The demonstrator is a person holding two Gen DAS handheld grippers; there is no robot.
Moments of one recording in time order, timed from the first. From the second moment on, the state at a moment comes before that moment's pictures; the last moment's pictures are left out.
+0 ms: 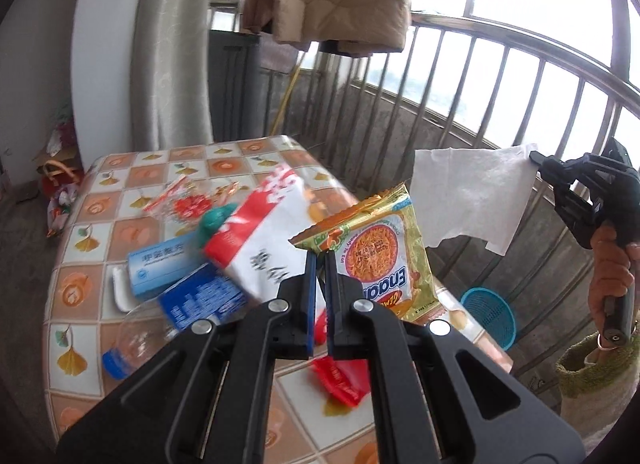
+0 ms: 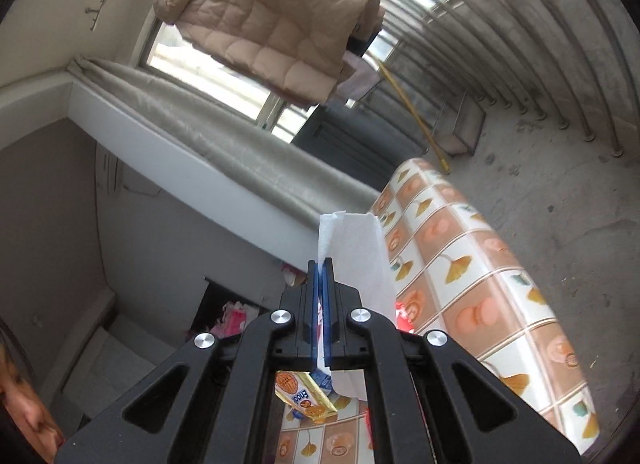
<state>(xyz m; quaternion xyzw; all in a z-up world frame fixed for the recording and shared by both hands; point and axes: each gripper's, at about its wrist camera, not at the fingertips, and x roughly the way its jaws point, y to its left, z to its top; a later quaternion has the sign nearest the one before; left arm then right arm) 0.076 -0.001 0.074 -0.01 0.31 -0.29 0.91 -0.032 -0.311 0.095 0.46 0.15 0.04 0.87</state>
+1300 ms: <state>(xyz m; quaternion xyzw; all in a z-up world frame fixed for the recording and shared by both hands) 0.089 -0.559 -0.143 0.21 0.51 -0.50 0.66 -0.186 -0.606 -0.182 0.57 0.22 -0.40 0.68</state>
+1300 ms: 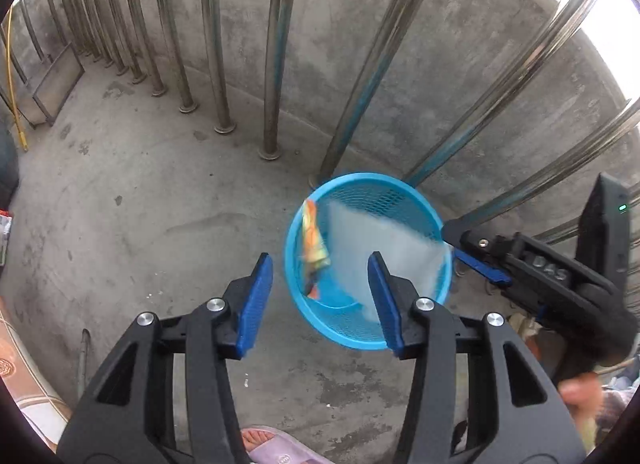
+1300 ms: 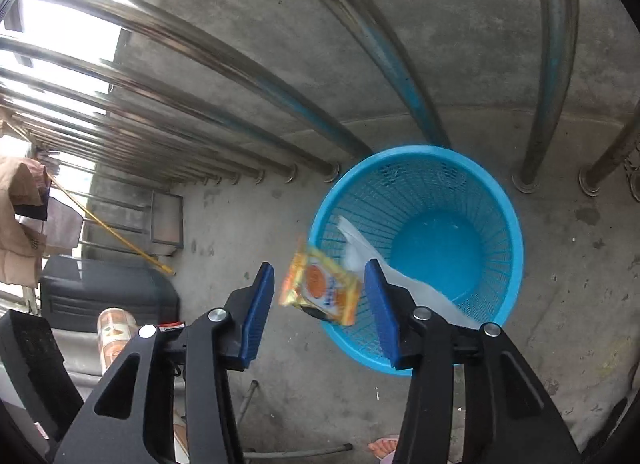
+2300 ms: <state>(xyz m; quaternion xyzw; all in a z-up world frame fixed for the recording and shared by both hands) 0.096 -0.008 0.053 0.06 0.35 -0.31 0.88 -0.003 -0.280 -0.033 0.39 0.40 0.04 0.83</state>
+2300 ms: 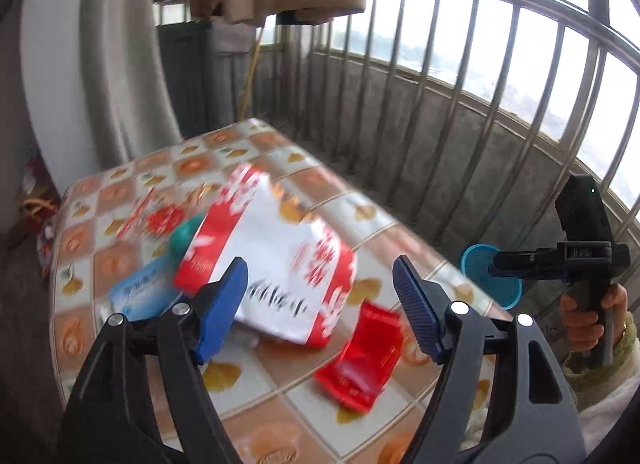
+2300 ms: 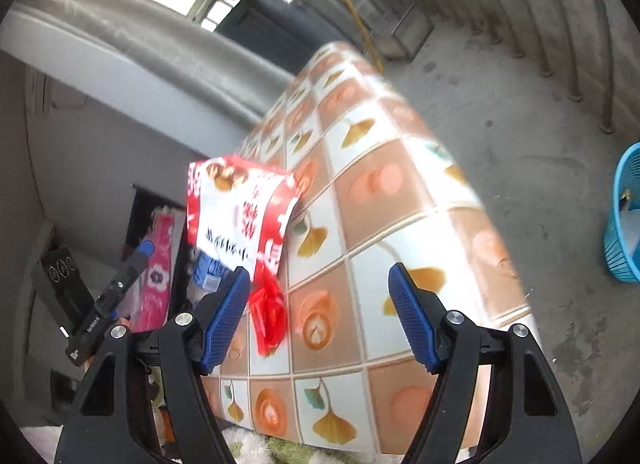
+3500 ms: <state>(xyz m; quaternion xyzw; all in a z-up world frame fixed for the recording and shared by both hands) 0.185 0.070 0.013 -0.12 0.35 -0.25 0.89 0.066 -0.194 -0.072 0.32 0.49 0.04 0.81</state>
